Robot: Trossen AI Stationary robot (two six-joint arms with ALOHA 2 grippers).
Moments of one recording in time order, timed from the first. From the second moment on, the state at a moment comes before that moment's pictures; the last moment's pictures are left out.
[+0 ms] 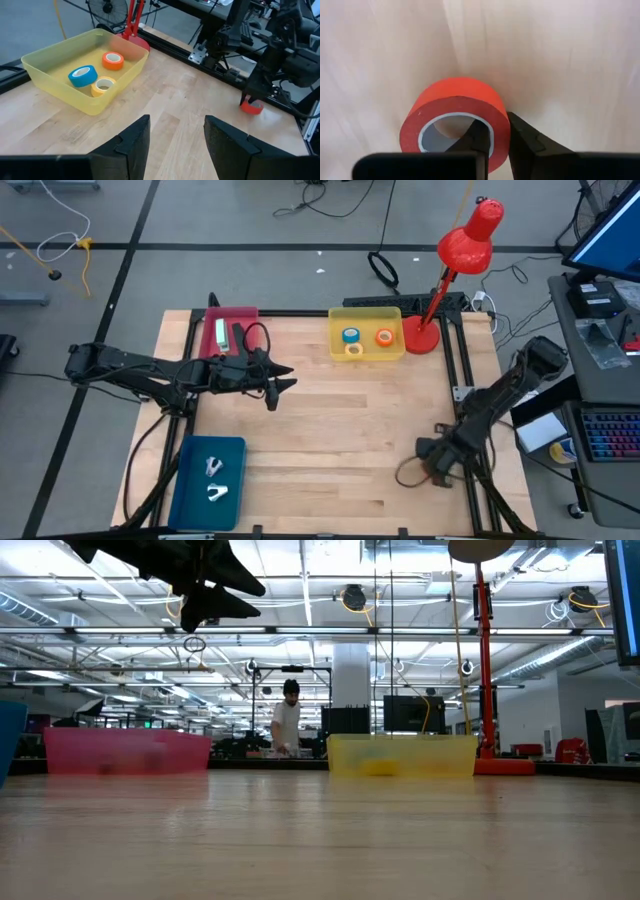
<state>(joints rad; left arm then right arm) -0.03 1.09 0.69 0.08 -0.26 -0.42 0.79 1.31 0.58 -0.69 -0.10 1.03</state>
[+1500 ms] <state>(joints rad) -0.02 1.09 0.69 0.08 -0.32 -0.37 -0.53 1.52 0.88 -0.21 0.38 0.15</state>
